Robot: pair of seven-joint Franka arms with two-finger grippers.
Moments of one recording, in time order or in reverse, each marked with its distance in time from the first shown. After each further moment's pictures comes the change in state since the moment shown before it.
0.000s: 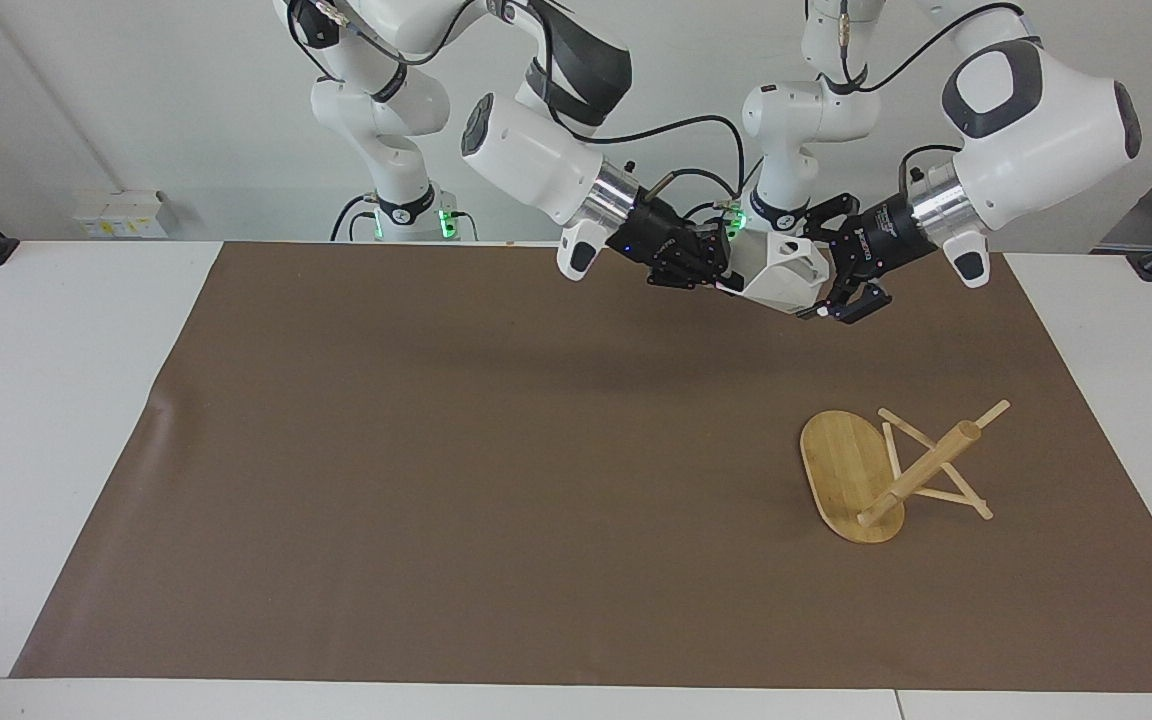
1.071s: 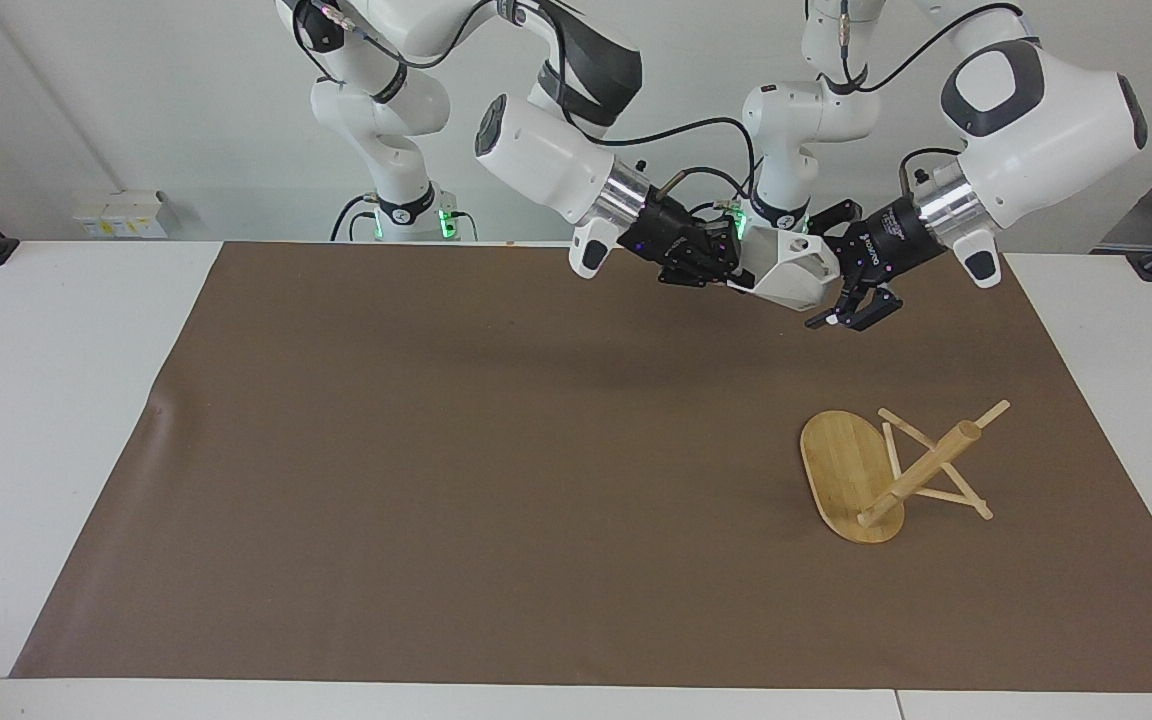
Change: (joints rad) left arm -0.006 0.001 -0.006 -0.004 -0.007 0.067 -0.001; right arm 0.006 0.010 0.027 -0.004 0.000 0.041 0.001
